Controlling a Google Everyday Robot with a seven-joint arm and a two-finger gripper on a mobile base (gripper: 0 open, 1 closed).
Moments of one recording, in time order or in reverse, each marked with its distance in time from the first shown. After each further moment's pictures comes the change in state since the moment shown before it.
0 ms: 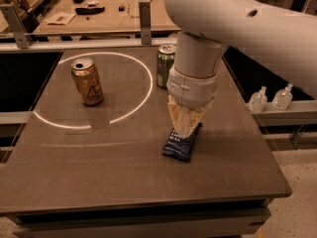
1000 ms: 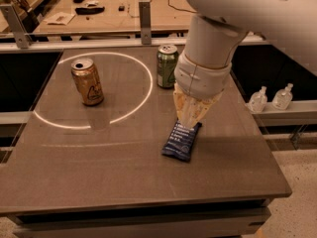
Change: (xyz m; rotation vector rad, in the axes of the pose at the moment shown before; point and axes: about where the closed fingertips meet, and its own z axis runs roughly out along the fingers) arm 0.003 0.003 -0.029 0.097 0.044 0.017
